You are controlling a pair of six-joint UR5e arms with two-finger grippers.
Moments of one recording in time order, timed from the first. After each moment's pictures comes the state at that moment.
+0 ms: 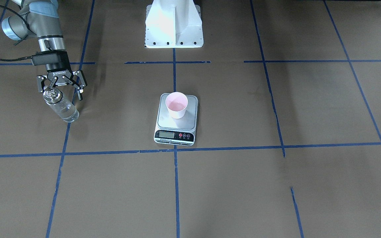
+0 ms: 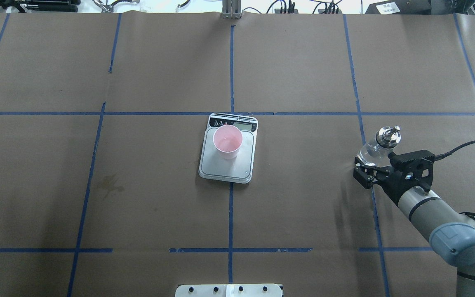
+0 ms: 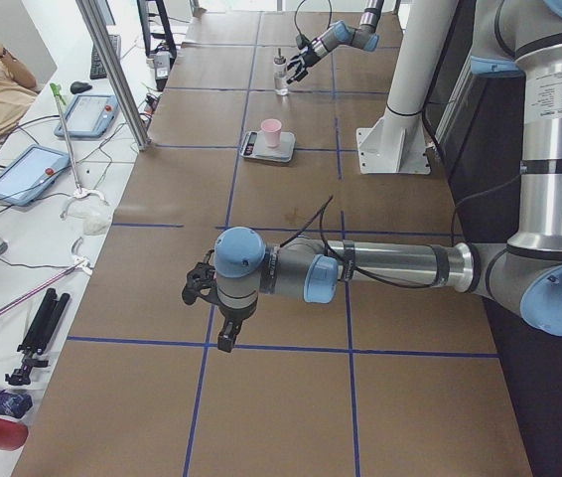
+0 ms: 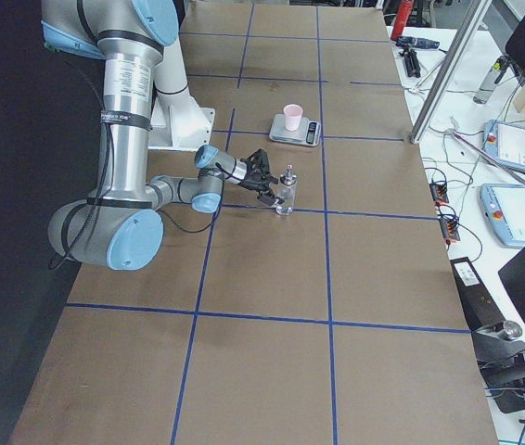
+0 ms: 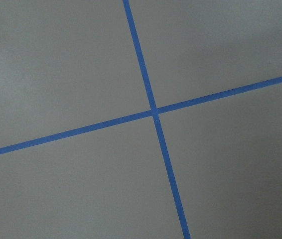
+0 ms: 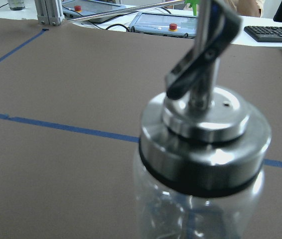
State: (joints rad) left arm -1.59 -1.50 -1.67 -1.71 -2.35 0.15; right arm 0.28 -1.72 1.84 -0.61 0.92 1.09
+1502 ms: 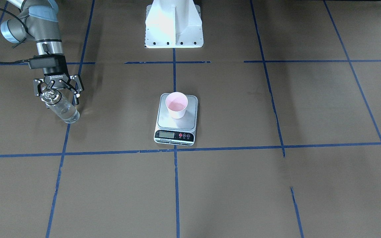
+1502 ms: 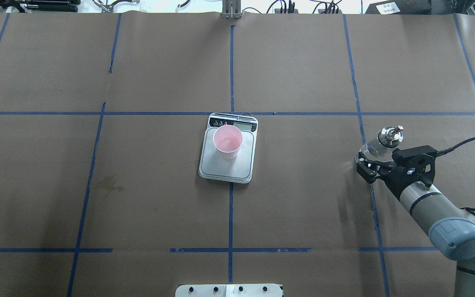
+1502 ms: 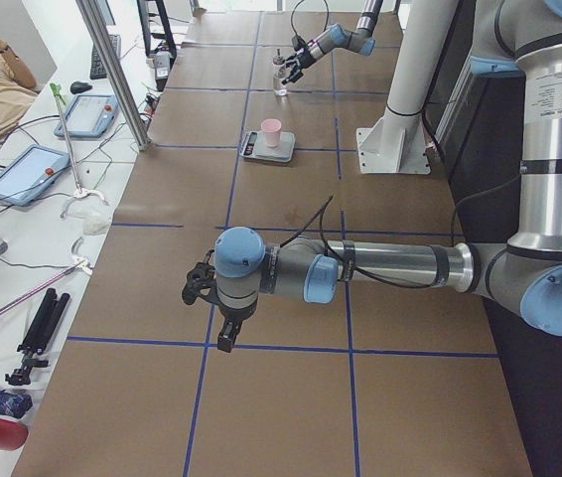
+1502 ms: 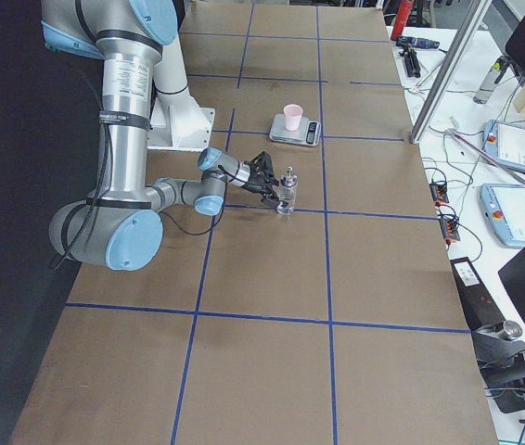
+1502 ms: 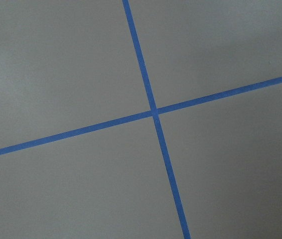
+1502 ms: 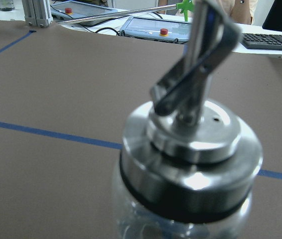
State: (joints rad) left arm -1.59 -1.50 -1.67 -1.71 -2.35 0.15; right arm 0.31 -1.71 1.81 -0.61 0.91 1.08
